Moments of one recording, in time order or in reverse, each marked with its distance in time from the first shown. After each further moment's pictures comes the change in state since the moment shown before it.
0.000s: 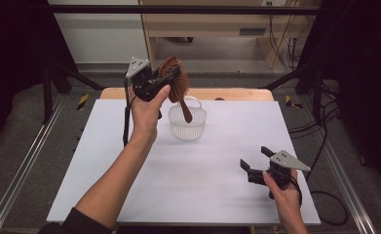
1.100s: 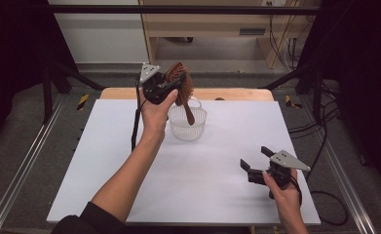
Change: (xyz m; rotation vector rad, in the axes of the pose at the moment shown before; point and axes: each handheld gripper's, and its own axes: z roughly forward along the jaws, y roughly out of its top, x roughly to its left) left arm 0.004 -0.032 0.028 0.032 0.020 0.014; right arm -0.001 -0.001 0.000 0.002 0.002 0.006
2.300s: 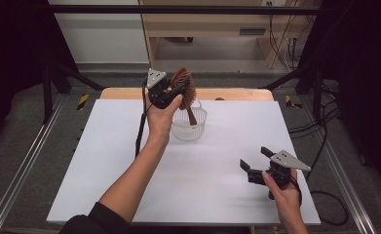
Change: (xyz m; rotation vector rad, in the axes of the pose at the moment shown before) left arm -0.003 -0.020 0.010 0.014 0.005 0.017; right arm 0.000 -0.001 0.000 -0.003 0.012 0.025
